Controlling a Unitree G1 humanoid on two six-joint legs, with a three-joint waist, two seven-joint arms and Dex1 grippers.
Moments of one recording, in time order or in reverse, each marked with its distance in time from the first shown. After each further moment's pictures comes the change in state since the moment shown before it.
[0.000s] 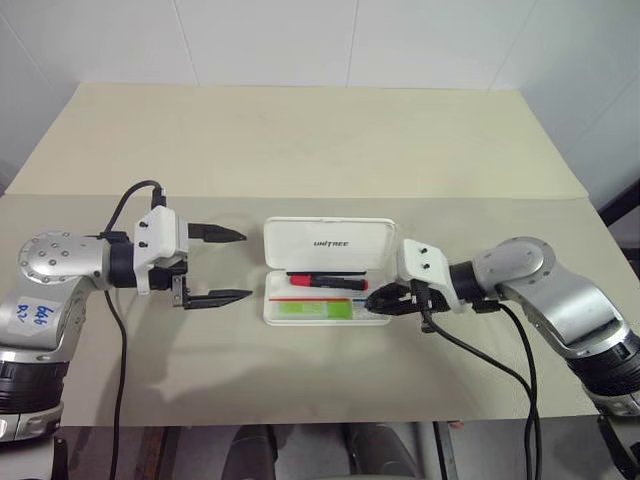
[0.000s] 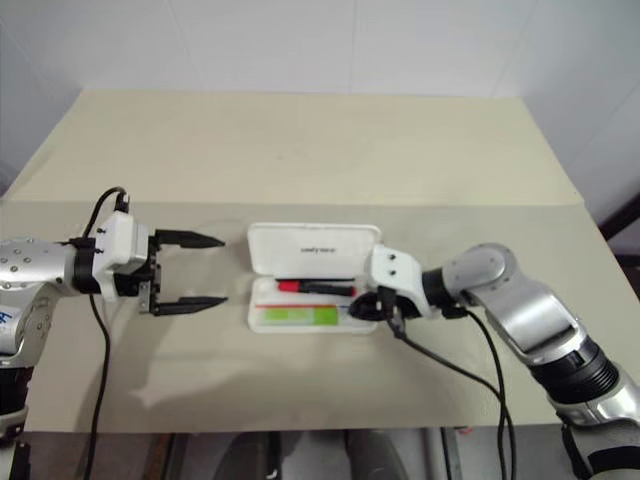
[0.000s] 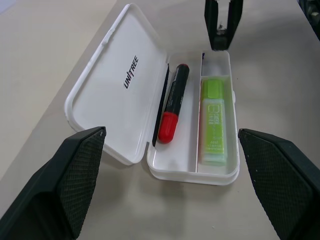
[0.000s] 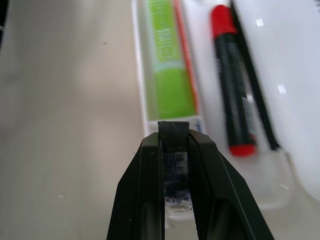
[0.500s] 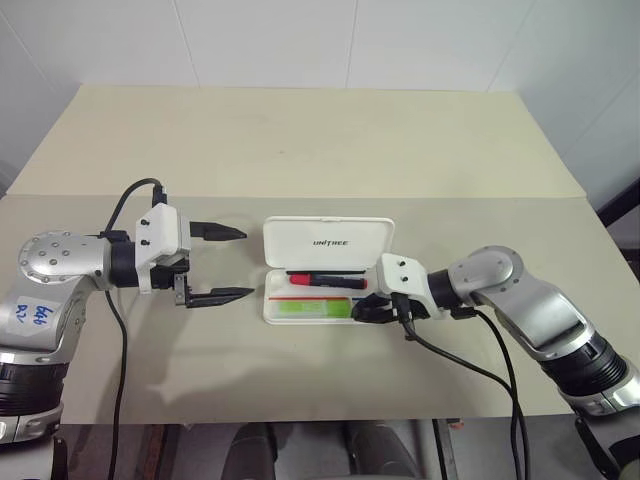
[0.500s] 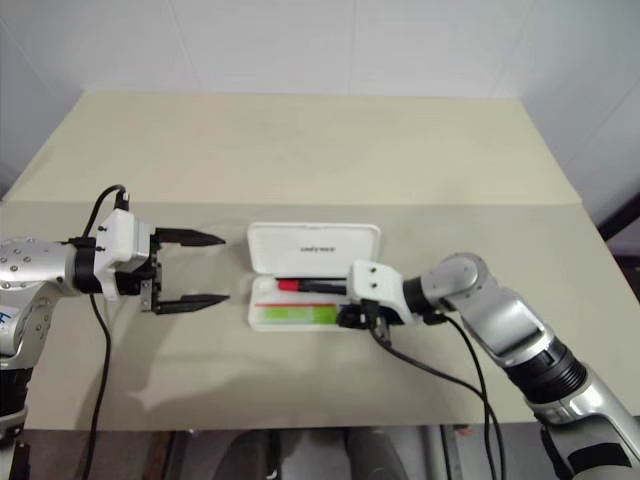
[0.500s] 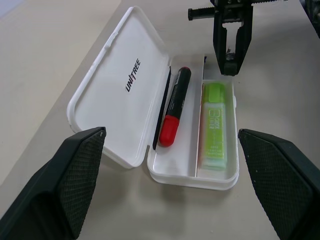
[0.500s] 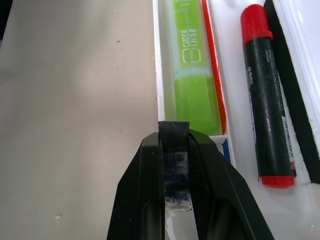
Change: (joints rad) left arm 0.003 0.000 0.006 -0.026 -0.002 0.025 0.029; right arm -0.016 0.069 0.055 0.075 -0.091 -0.091 0.027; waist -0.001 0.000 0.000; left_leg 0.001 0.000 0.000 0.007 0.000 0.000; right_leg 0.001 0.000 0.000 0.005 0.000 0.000
